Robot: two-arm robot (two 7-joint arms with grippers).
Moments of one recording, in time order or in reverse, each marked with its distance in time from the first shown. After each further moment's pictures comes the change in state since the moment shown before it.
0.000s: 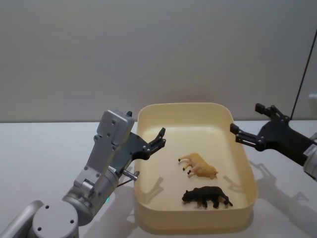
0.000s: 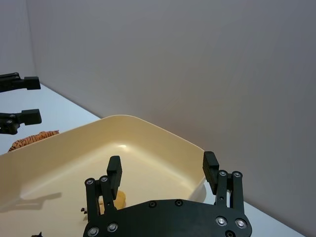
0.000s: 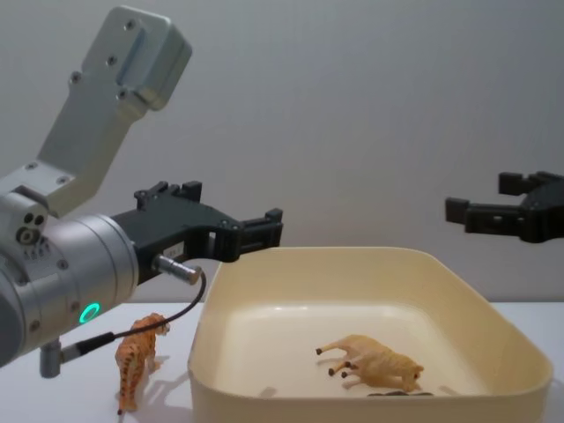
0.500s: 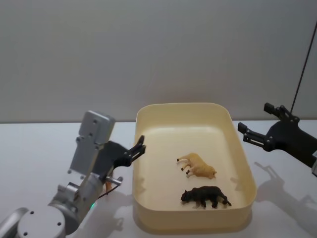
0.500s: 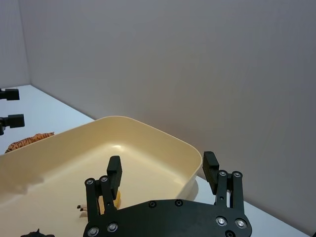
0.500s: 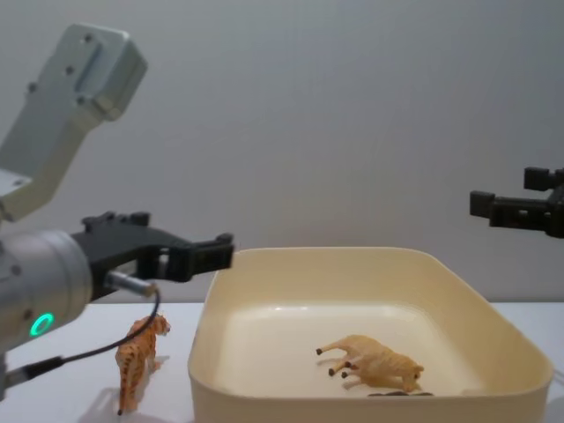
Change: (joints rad) left arm 0.057 0.041 -0.030 -0.083 -0.090 0.152 0.115; right arm -0.045 0.032 0.025 -0.047 0.041 0.001 -0.026
